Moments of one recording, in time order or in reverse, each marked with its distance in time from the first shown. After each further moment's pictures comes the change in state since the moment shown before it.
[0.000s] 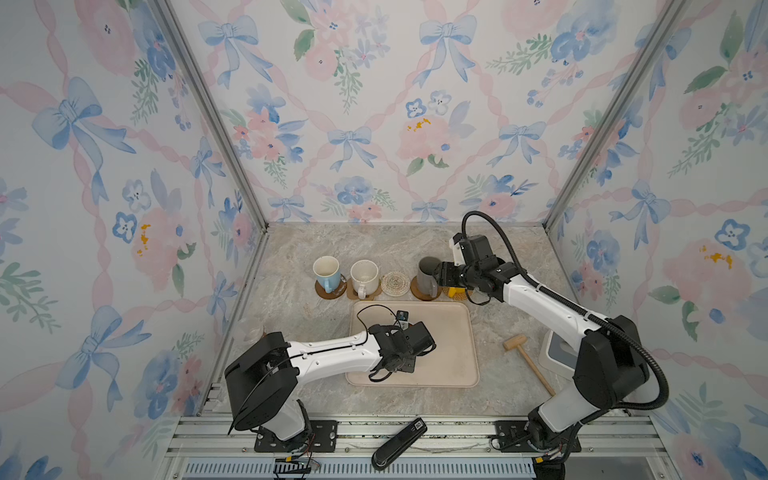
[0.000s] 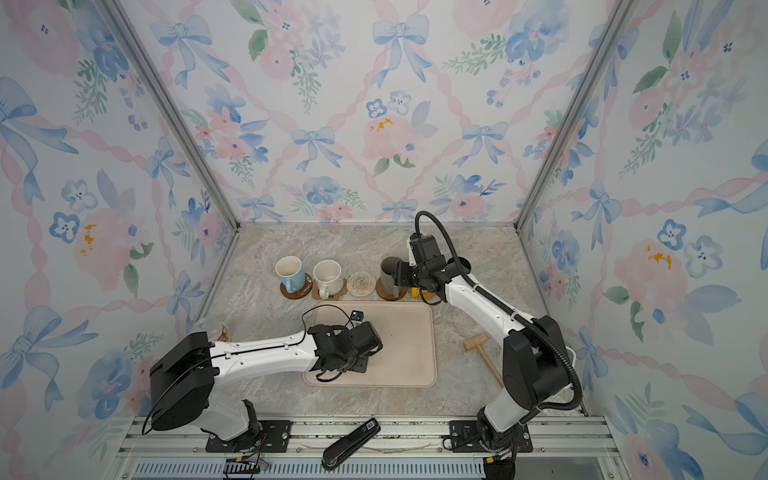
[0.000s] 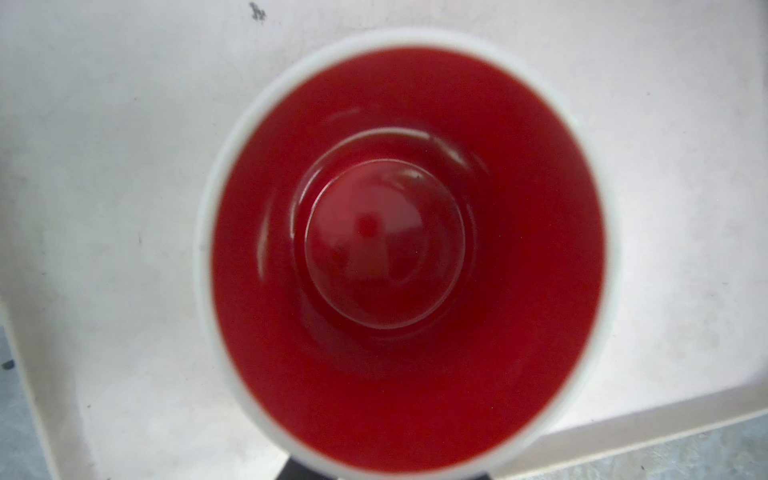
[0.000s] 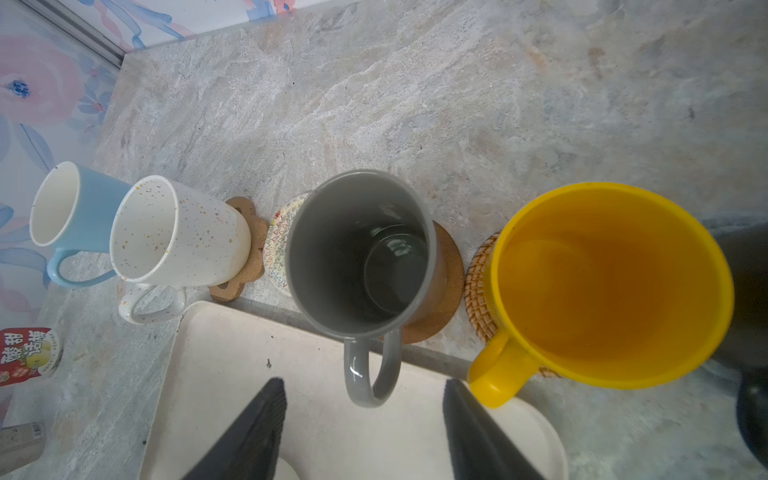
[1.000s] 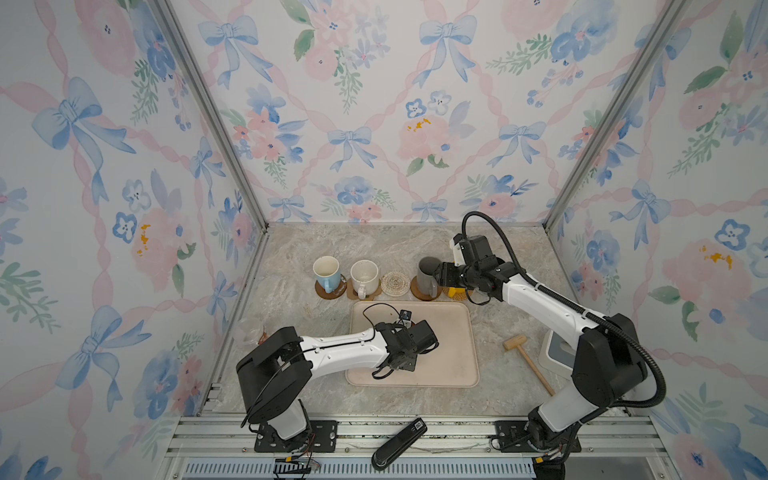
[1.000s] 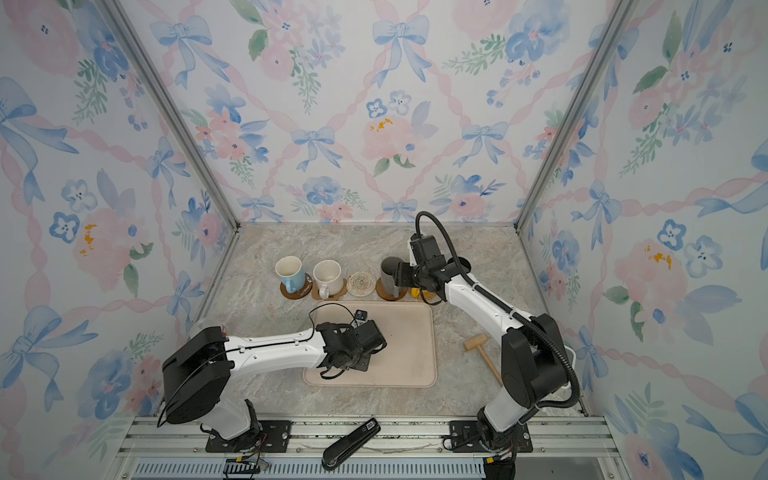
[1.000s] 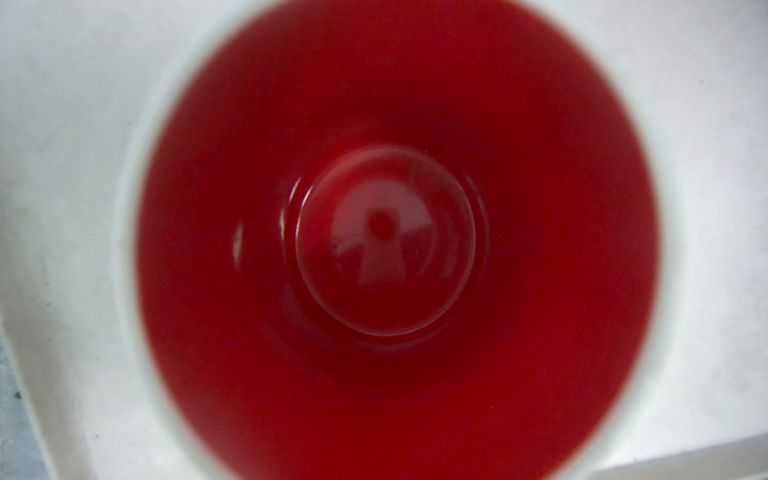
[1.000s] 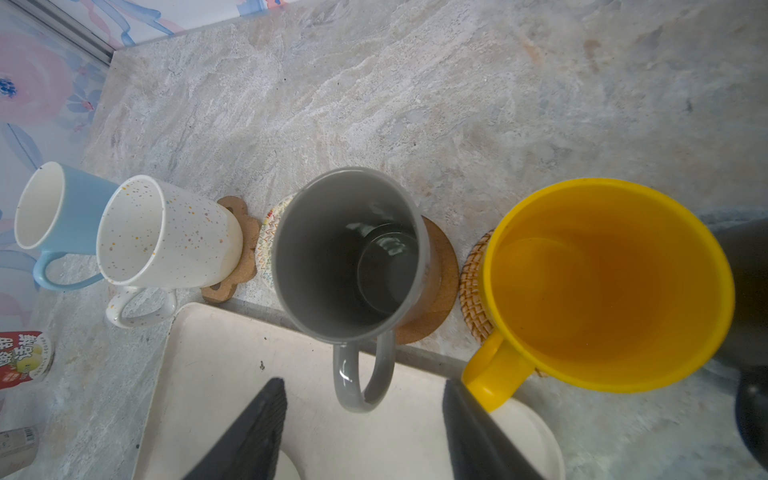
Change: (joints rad) left arm 0.013 0.060 0.024 -0.002 -0.023 0.047; right arm -0.008 0.013 0.000 0.000 -0.001 0.000
